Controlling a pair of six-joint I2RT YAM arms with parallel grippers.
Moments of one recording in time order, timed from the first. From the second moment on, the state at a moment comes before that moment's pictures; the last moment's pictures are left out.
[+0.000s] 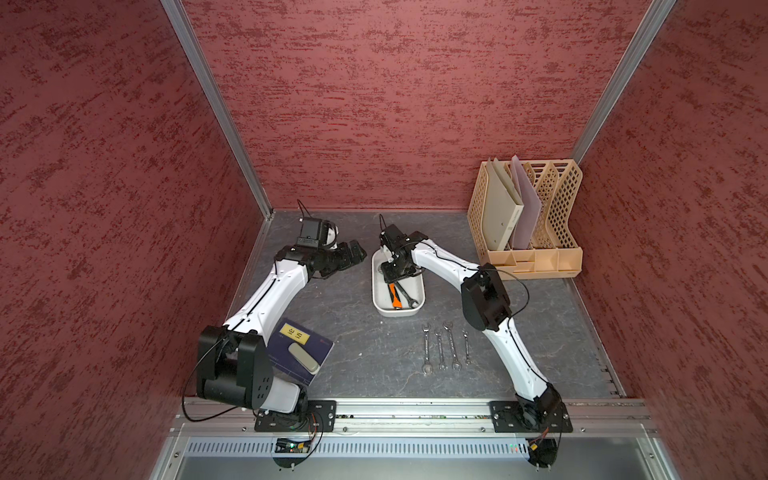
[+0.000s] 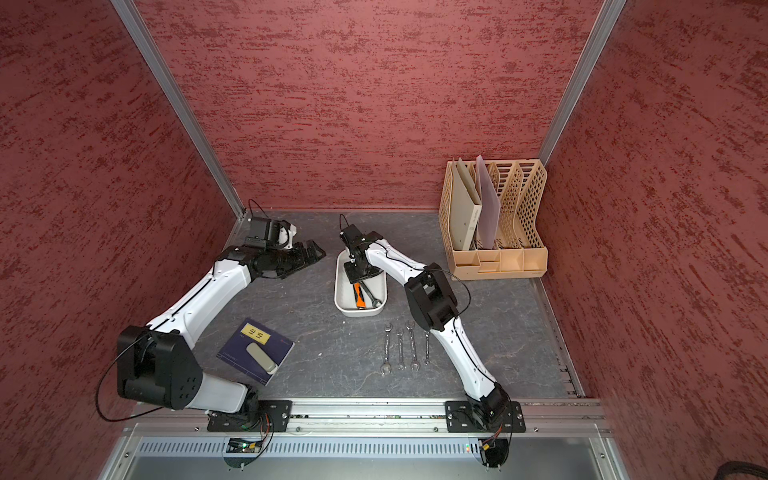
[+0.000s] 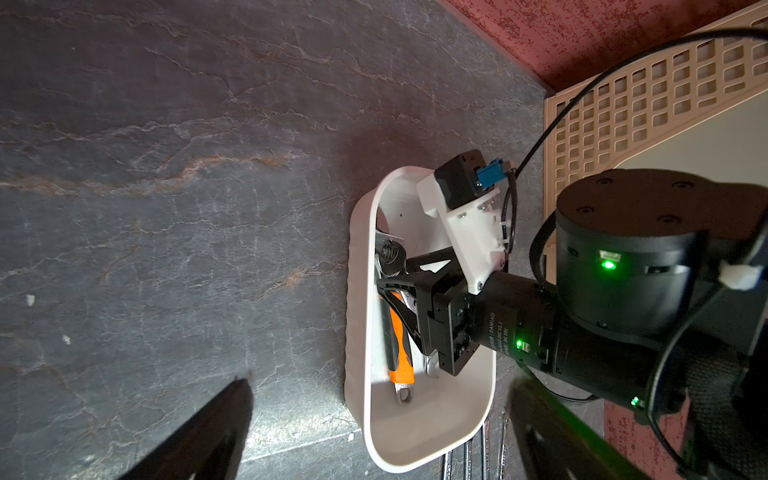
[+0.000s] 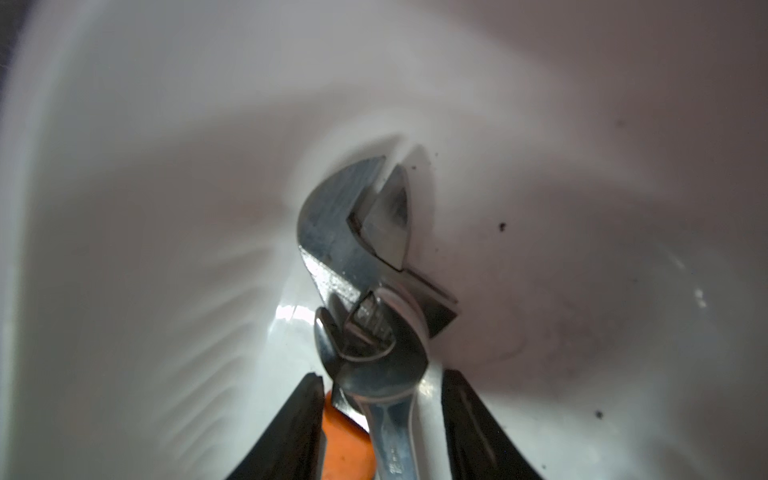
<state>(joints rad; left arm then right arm) -0.17 1.46 1.19 -0.61 0.34 -0.54 0.67 2.47 2.18 -0.97 -0.11 0.26</state>
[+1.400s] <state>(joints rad) -0.18 1.46 1.19 -0.61 0.34 -0.54 0.43 2.04 1.57 -0.65 -0.12 0.39</state>
